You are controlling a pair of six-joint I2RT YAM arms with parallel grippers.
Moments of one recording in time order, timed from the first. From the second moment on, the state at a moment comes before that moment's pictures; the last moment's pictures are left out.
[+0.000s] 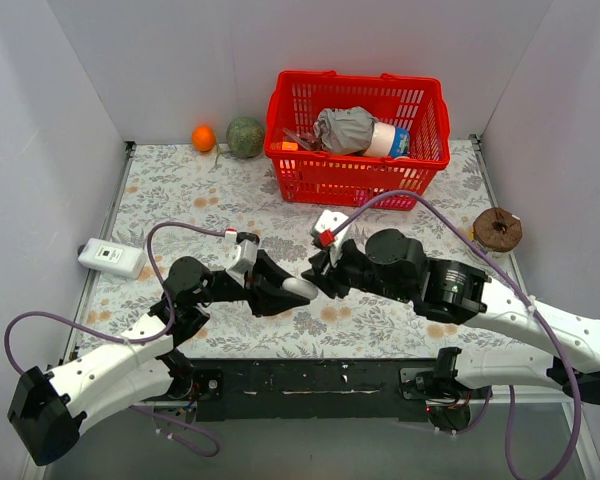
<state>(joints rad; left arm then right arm) -0.77 0.80 0.48 0.61 0.82 -0.37 1.24 1.05 1.20 -0.48 0.08 -0.01</state>
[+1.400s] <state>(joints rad) -0.58 1.78 0.87 0.20 0.20 -0.72 1.22 0.71 0.76 -0.36 0.30 0.35</state>
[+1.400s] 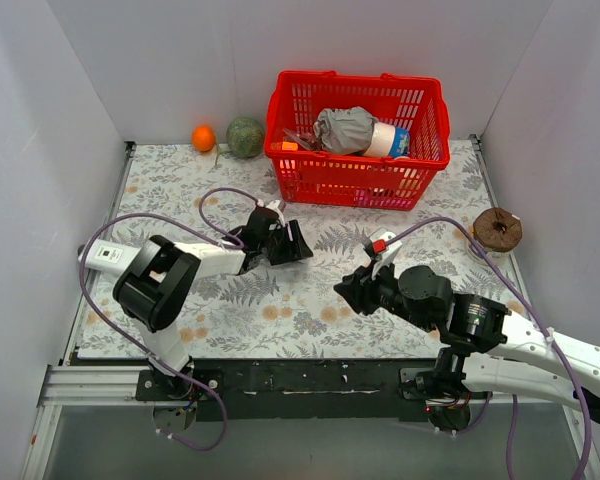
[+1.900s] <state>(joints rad) -0.52 1.42 0.79 -0.07 0.09 -0.65 1.22 0.68 0.74 -0.36 0.30 0.35</state>
